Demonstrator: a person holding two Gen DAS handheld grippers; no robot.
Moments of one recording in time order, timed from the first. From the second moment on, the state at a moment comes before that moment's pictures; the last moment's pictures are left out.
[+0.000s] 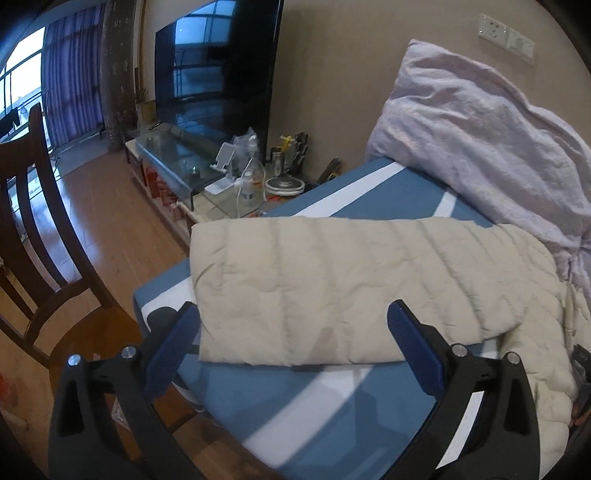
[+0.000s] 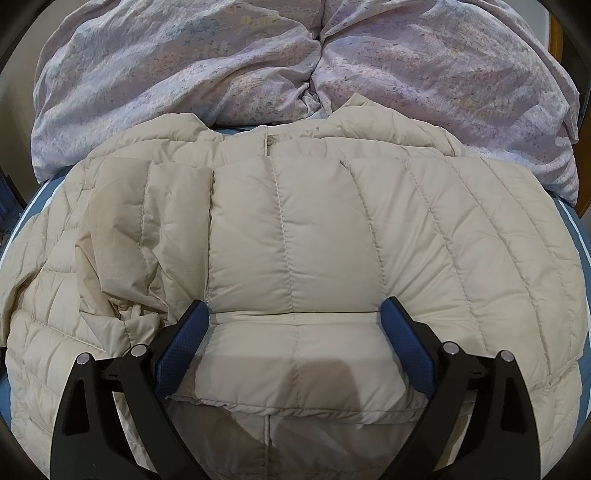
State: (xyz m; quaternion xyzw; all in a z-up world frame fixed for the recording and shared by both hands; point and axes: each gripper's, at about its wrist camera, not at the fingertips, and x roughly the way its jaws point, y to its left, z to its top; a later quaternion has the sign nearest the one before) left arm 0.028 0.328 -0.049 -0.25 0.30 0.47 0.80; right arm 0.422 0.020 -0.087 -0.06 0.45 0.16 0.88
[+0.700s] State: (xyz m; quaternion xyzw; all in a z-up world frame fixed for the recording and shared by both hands) left arm 0.013 0.346 -0.085 -0.29 0.31 0.46 0.78; right arm 0.422 0.021 -0.087 -0.06 0.45 0.16 0.88
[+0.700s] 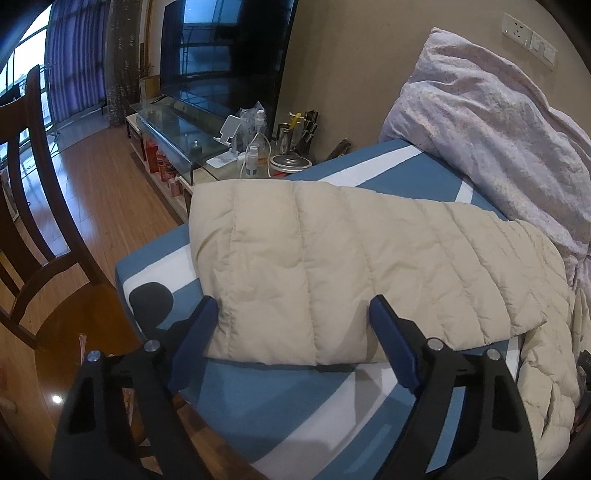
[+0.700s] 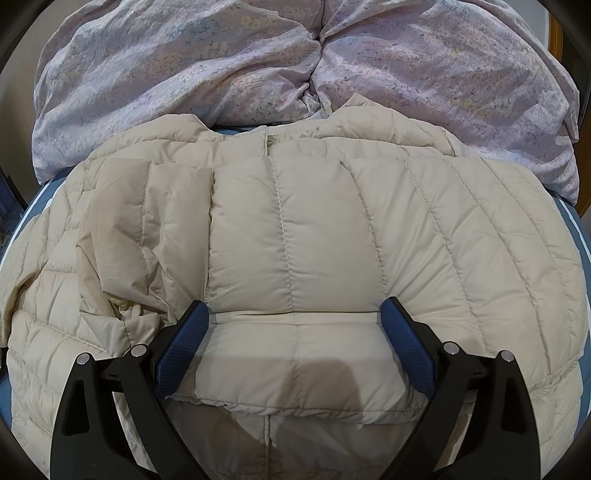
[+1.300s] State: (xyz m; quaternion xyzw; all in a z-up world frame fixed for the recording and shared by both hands) left arm -0.008 0.357 -0.080 -0.35 0.26 0.43 0.79; right arm 0.422 0.018 -0.086 -0.05 0.45 0.17 0.87
